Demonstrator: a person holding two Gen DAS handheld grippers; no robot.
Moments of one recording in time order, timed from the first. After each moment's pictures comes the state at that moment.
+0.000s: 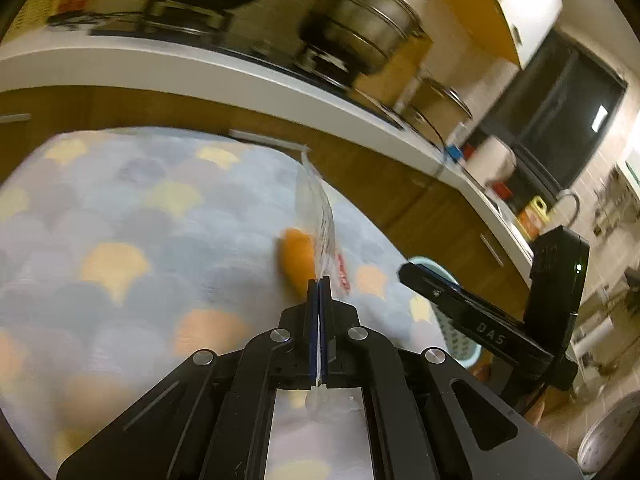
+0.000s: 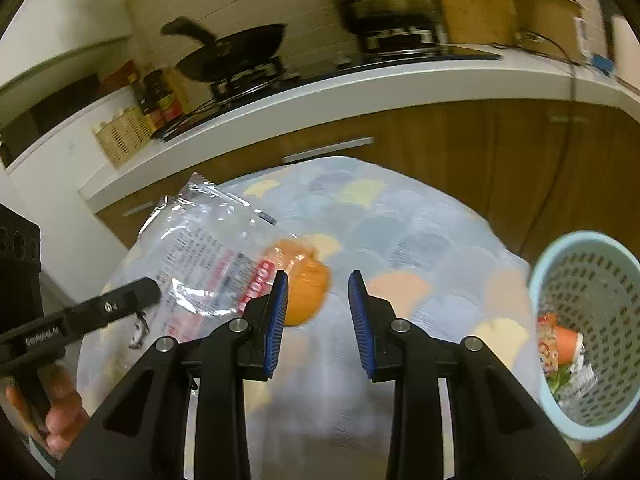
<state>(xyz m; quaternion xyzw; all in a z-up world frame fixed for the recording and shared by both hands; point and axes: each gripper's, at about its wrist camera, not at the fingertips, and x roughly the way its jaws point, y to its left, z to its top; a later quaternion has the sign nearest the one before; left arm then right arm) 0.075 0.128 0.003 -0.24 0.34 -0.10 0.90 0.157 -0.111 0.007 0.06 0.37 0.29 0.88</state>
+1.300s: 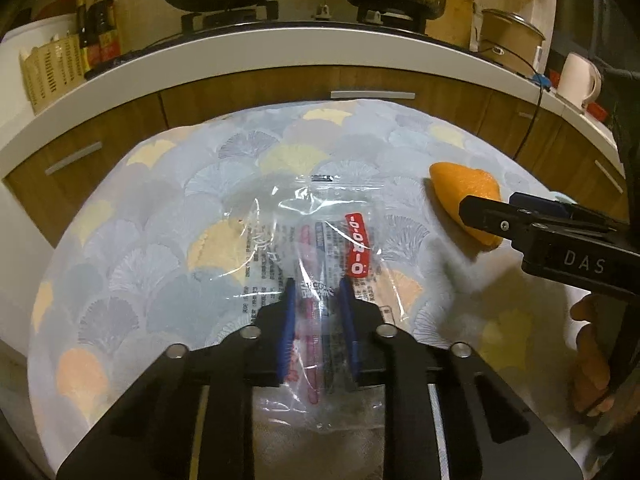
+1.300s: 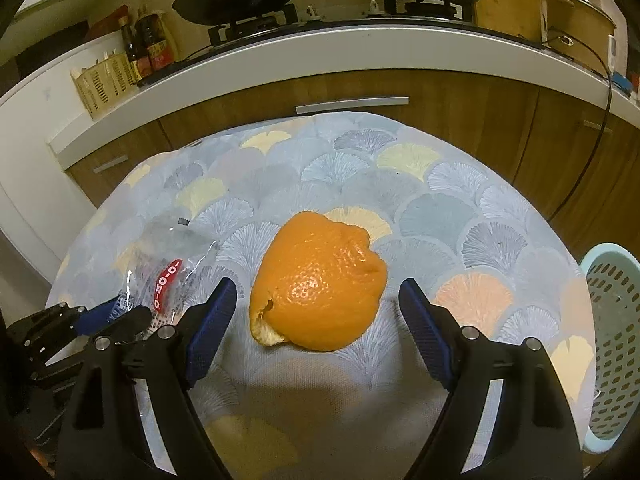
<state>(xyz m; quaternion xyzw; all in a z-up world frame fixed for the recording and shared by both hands) 0.076 0.133 -0.050 -0.04 0.40 0.06 0.91 0.177 -0.037 -0.035 -0.01 0.40 0.26 0.88</state>
